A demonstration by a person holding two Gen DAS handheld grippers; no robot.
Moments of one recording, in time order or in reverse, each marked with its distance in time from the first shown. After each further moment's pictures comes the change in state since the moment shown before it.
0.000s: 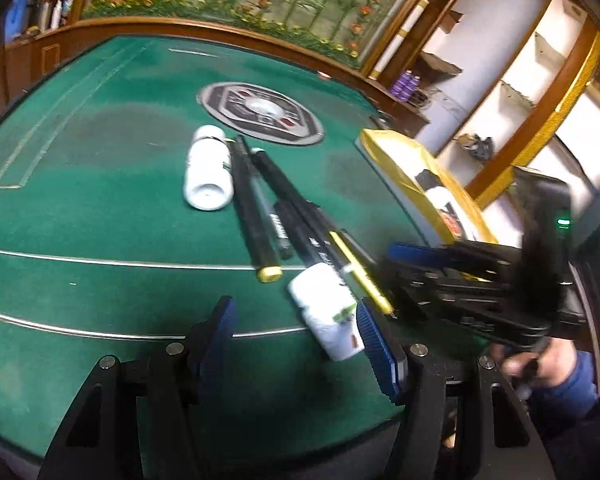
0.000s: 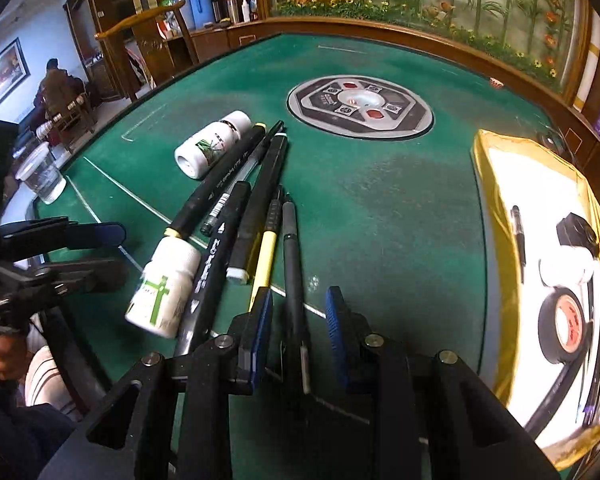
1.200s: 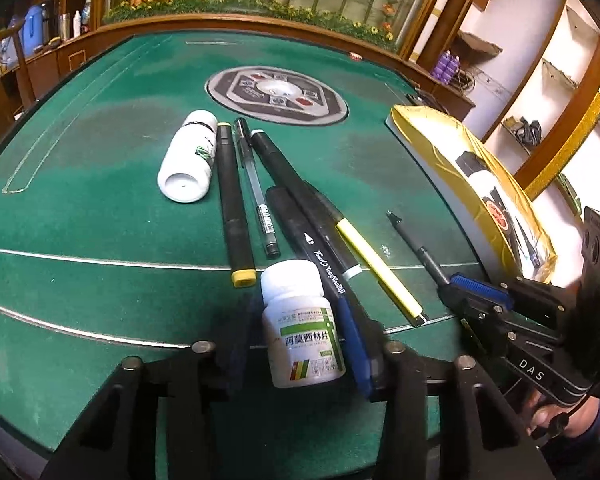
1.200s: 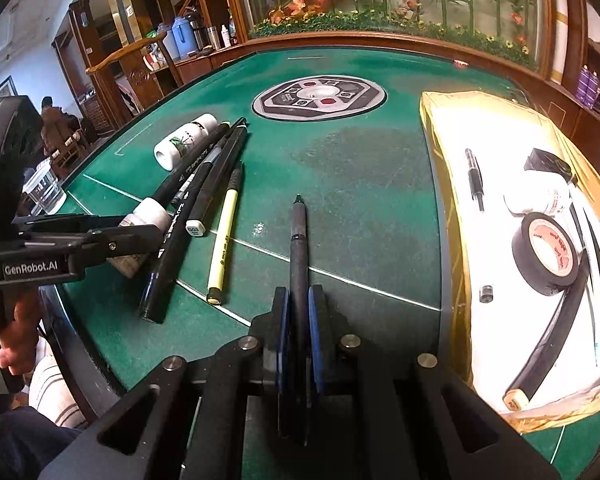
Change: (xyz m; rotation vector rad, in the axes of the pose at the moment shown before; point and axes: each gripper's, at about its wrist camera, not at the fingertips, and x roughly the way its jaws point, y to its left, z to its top) left arm 0.033 -0.035 0.000 -0.009 0.014 0.233; right arm -0.020 -0.038 -0.050 0.101 -0.090 0.032
